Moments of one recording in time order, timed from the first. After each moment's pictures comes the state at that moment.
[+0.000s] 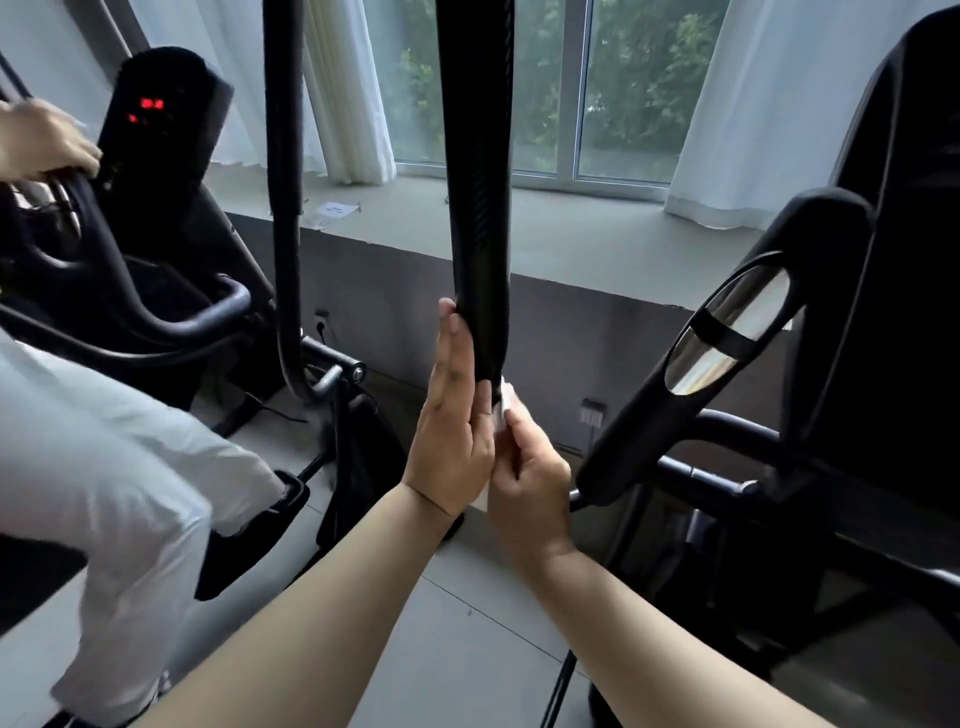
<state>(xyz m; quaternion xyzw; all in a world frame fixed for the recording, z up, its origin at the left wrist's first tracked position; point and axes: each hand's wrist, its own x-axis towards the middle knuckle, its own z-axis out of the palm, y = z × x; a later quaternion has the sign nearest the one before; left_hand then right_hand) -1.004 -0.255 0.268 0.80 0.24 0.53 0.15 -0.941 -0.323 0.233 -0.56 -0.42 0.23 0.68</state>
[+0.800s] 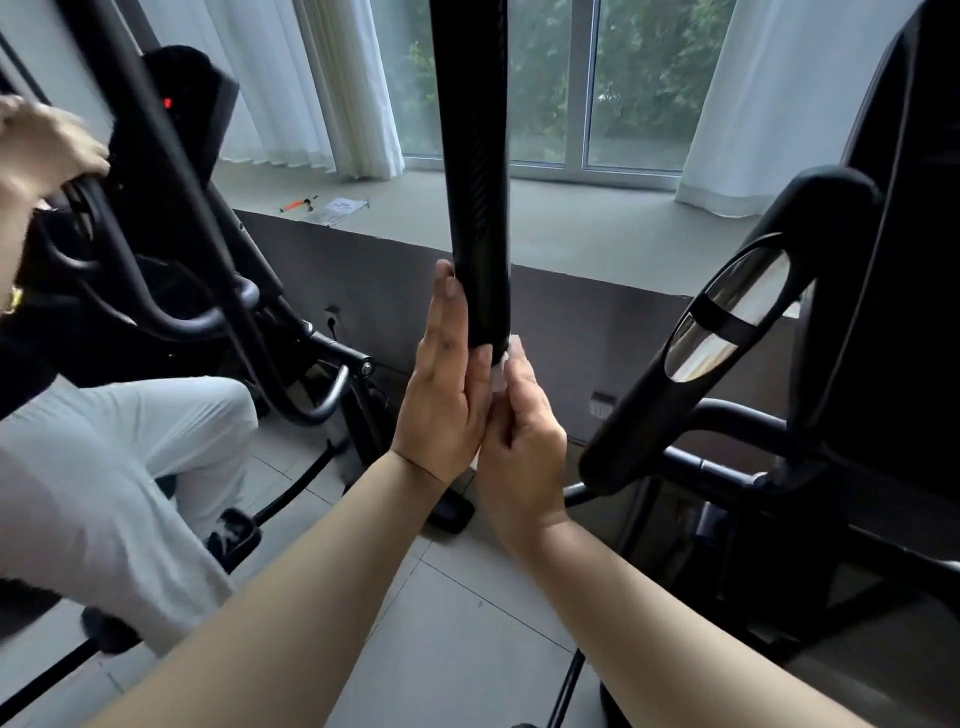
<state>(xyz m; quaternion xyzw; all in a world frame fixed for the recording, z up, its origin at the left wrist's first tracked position) -1.010 -0.244 0.289 0.81 0.24 0.54 0.08 -0.947 -0.311 0.255 -0.56 -0.44 0.14 0.69</state>
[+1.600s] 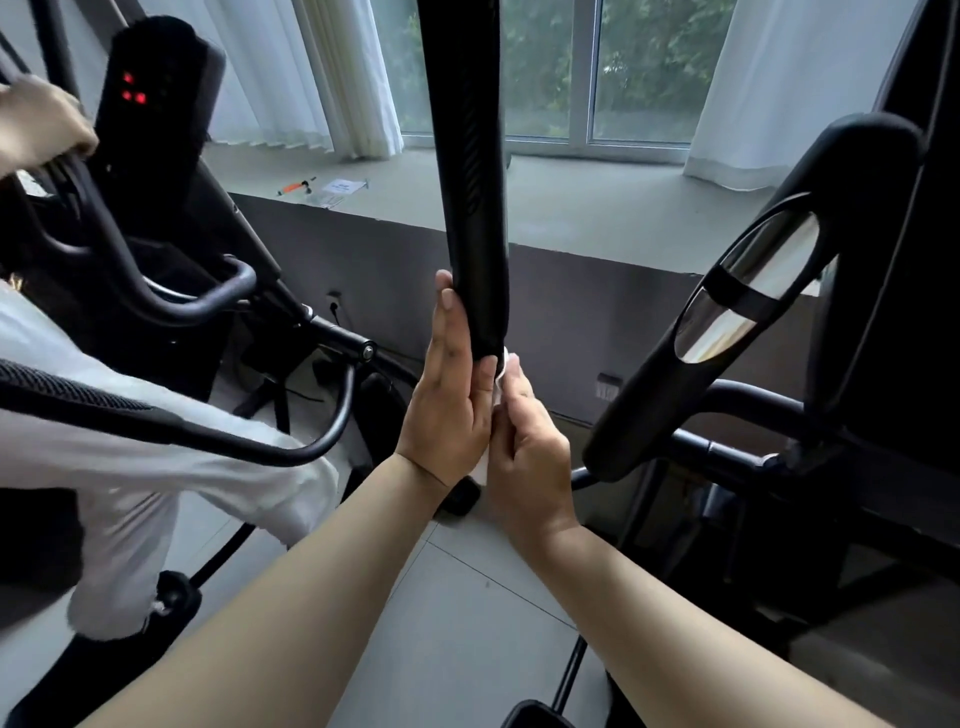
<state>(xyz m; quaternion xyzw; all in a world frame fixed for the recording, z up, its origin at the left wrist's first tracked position) -1.009 -0.242 0.263 0.81 0.25 0.52 0.08 -0.941 -0.320 0.225 -0.58 -0.44 0.22 0.65</state>
